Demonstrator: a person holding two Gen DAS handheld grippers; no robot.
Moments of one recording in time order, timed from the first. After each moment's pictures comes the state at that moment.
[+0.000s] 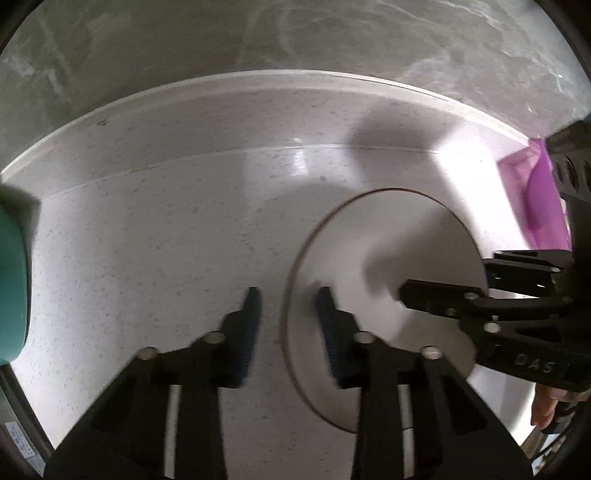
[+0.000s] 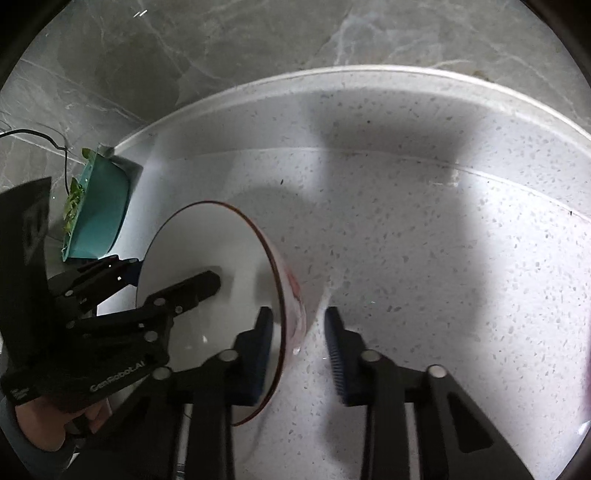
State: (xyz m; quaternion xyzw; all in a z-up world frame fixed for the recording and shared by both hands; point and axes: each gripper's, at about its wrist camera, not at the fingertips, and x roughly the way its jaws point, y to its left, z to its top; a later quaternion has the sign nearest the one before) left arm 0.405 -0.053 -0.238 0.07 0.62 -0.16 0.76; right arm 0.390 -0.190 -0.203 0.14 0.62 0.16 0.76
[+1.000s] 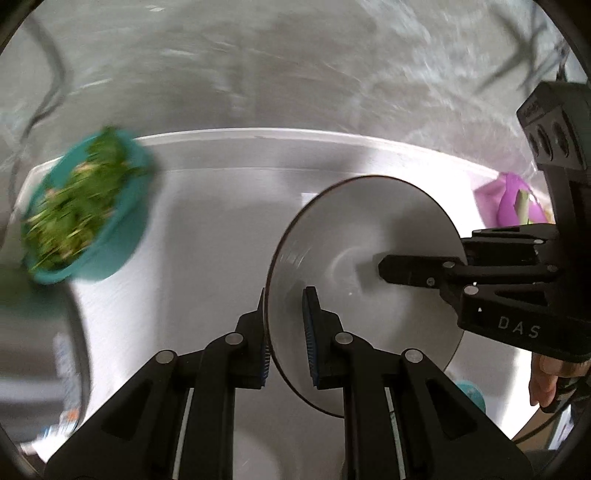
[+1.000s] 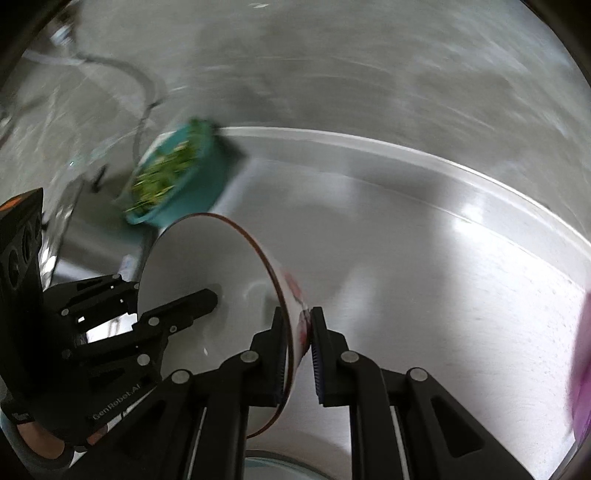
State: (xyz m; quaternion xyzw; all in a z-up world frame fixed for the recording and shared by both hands) left arm 0.285 0.063 -0.096 0.02 0.56 -0.10 0.82; right arm 0.338 -0.090 -0.103 0.06 0.57 0.24 0.79
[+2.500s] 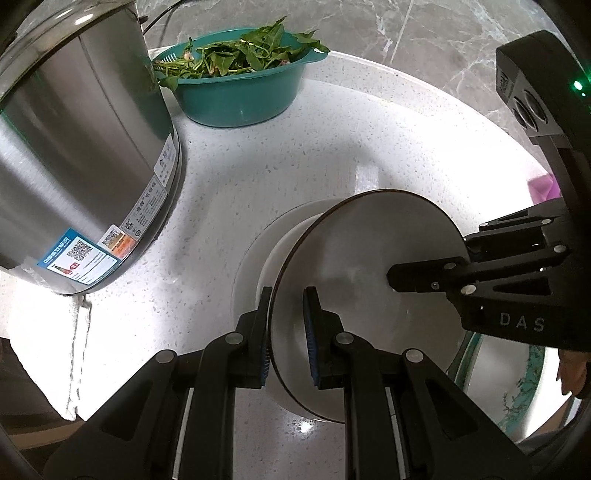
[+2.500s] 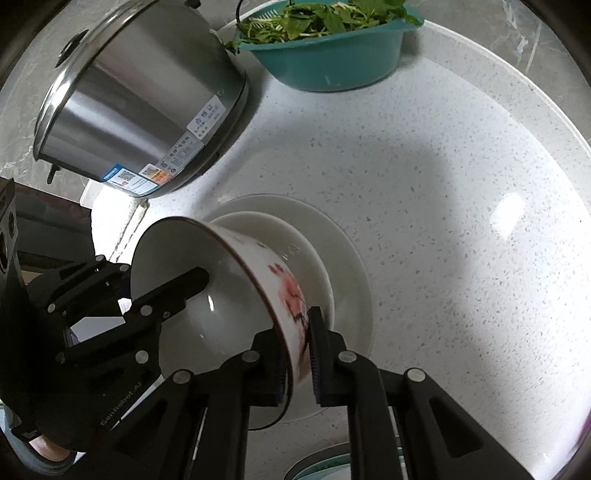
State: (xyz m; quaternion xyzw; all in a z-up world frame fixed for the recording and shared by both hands) left arm 0.136 0.213 -0.140 -0.04 0.58 0.01 0.81; right arm 0.251 0.086 -0.161 -0.08 0.64 0.32 0.69
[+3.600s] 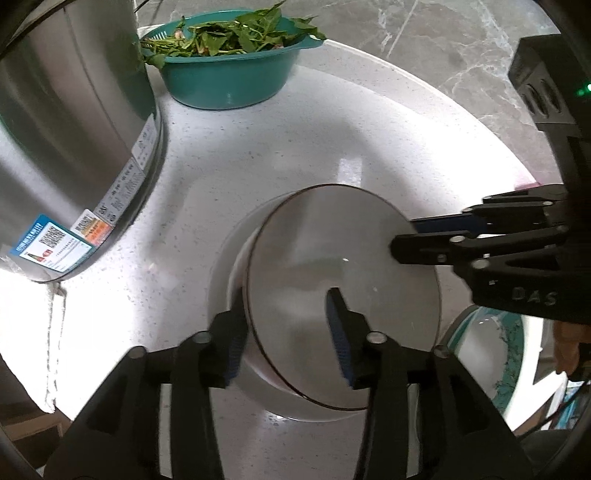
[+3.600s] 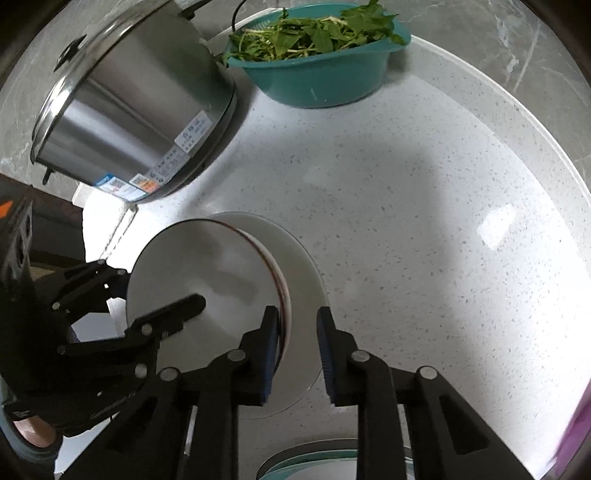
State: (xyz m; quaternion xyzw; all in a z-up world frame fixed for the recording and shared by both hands) left arm 0.147 0.211 -0.150 -0.09 0.60 -0.02 0.80; right arm 0.261 0.076 -0.148 -0.11 0.62 0.32 0.71
